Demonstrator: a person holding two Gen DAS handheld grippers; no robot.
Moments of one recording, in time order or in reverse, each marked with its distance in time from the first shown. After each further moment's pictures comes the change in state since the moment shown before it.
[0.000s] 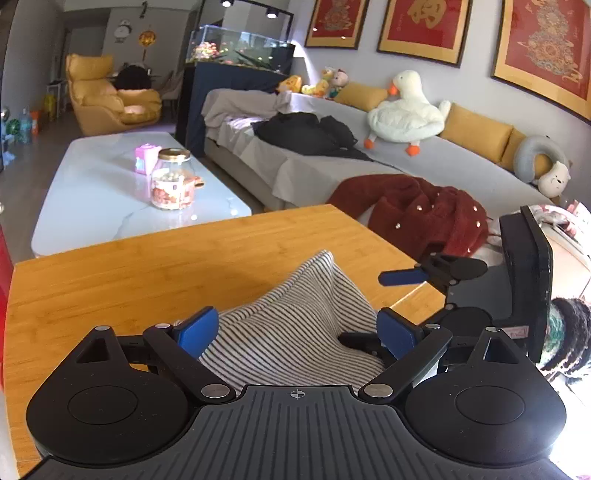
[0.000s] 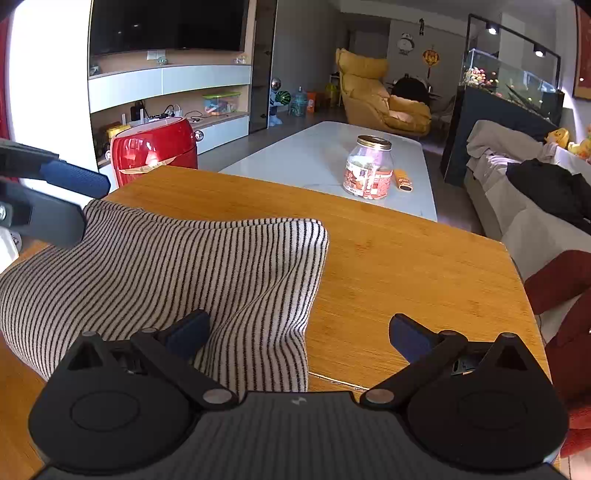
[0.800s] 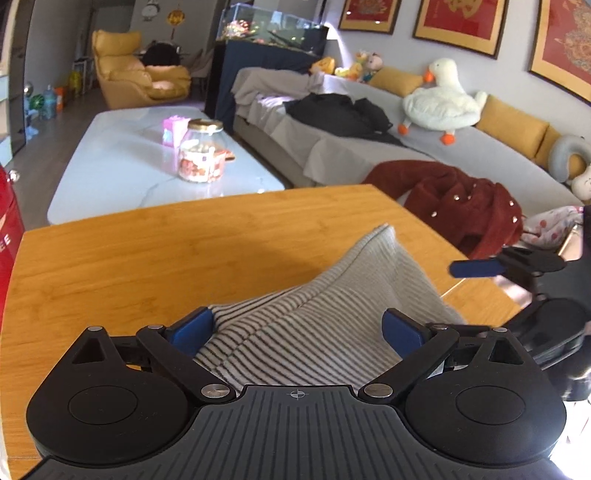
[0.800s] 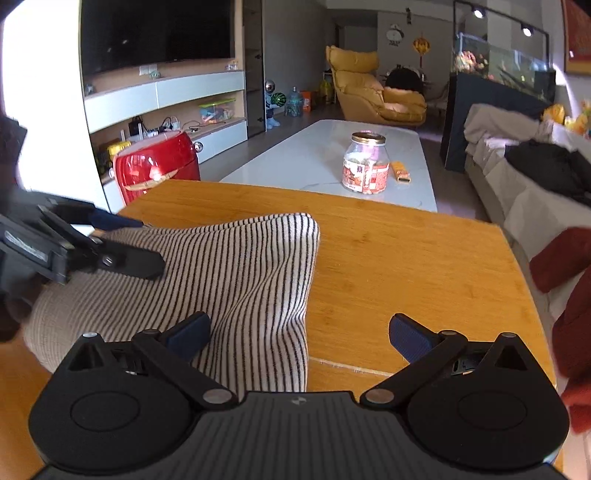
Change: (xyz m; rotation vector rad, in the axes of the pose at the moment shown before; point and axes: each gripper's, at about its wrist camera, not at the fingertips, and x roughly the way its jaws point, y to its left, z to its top) left arm 0.042 0.031 -0.012 -0.072 0.083 0.085; right arm -0.034 -0.034 -0.006 0.217 0.030 0.137
